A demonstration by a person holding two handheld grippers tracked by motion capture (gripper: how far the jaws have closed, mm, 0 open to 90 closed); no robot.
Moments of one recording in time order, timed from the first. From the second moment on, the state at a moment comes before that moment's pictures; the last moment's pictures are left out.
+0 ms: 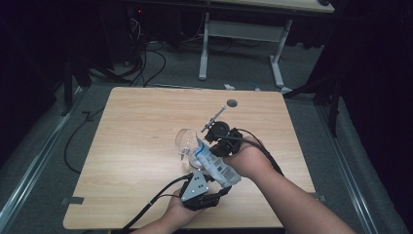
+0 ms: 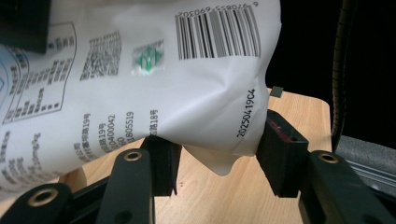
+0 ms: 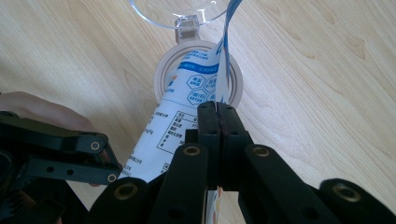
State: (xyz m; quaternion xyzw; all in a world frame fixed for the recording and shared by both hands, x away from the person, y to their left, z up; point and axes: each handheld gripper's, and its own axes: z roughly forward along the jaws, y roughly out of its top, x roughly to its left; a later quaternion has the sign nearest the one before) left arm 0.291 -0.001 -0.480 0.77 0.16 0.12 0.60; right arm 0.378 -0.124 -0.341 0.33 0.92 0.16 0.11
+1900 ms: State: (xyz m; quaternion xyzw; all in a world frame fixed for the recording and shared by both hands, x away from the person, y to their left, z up) left arm 0.294 0.000 -0.506 0.79 0.17 0.12 0.57; right arm 0.370 -0.128 -0.346 0.33 0.93 0.15 0.10
